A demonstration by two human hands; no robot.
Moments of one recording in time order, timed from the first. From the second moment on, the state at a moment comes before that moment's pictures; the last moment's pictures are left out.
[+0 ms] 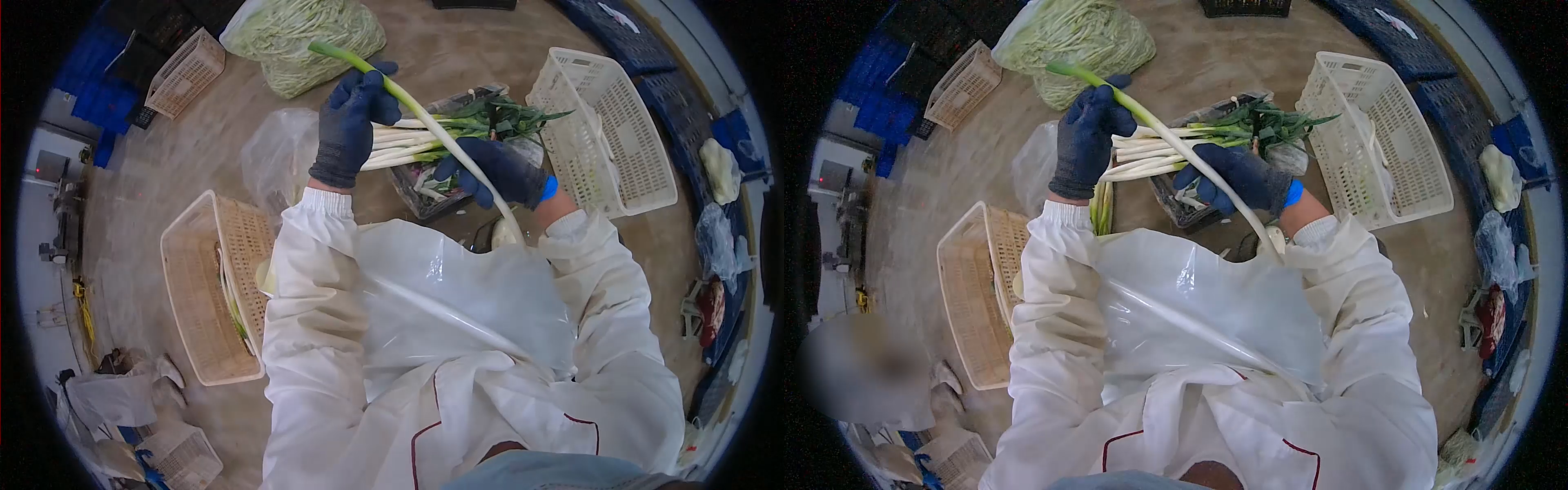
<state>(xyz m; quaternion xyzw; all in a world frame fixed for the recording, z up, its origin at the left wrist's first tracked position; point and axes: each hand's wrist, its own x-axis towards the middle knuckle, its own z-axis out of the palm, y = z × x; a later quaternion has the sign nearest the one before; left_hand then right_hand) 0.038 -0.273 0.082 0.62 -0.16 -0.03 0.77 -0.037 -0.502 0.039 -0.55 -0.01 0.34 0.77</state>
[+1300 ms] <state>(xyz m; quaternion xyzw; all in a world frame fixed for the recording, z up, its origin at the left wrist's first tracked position) 0.032 -0.273 0.070 0.75 -0.33 0.14 0.55 -0.038 -0.506 0.032 -0.60 -0.12 0.22 0.76</state>
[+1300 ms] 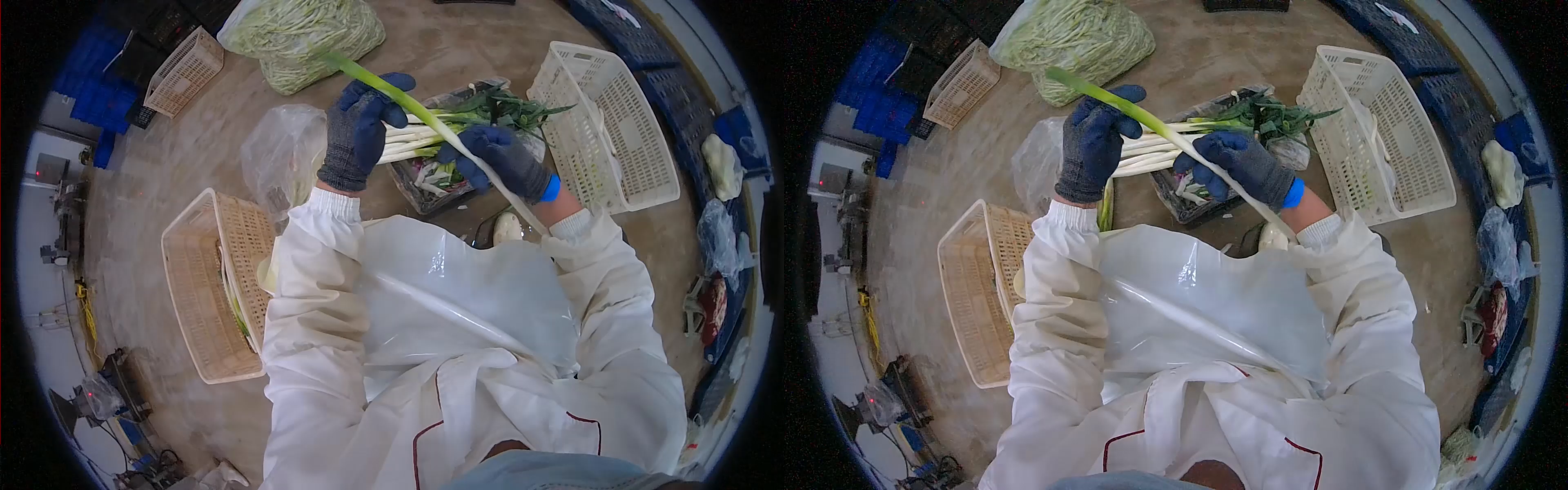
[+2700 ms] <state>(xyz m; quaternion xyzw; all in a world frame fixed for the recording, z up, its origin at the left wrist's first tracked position) 0.035 -0.295 0.035 0.90 -0.40 0.17 -0.03 -0.027 -0.525 0.038 -0.96 -0.20 -0.20 0.05</state>
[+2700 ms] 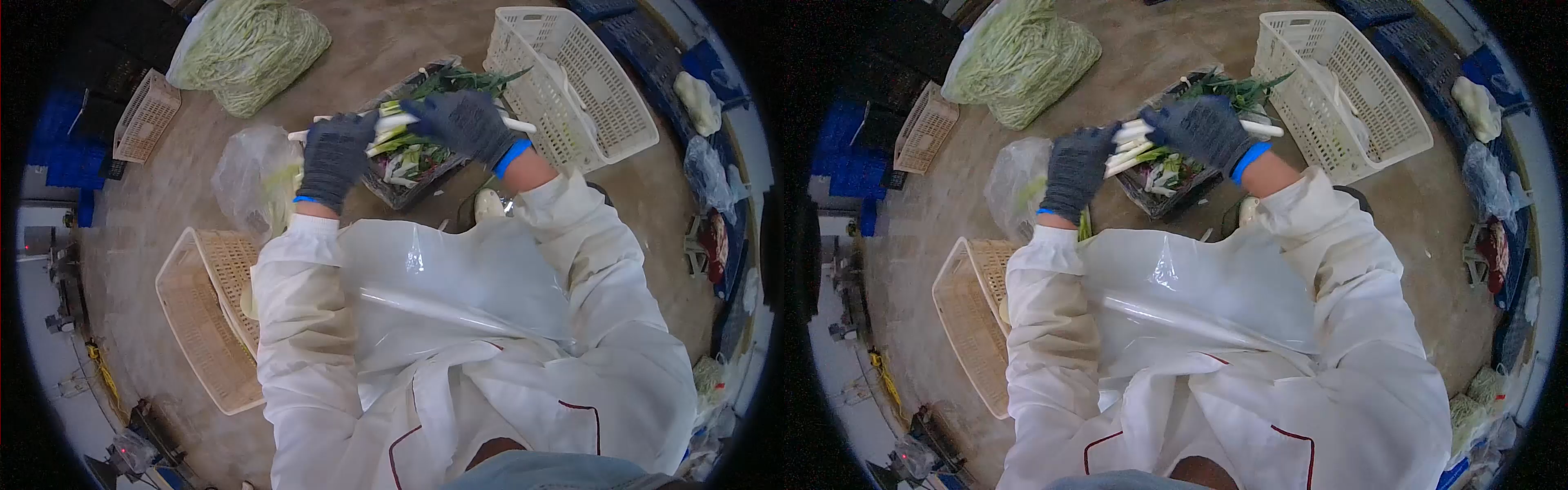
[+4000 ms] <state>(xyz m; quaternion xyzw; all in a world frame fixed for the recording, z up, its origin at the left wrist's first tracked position) -0.081 0.069 0.107 0.90 0.32 0.25 -0.18 -0.016 -0.590 0.039 -0.77 -0.02 0.02 0.64</state>
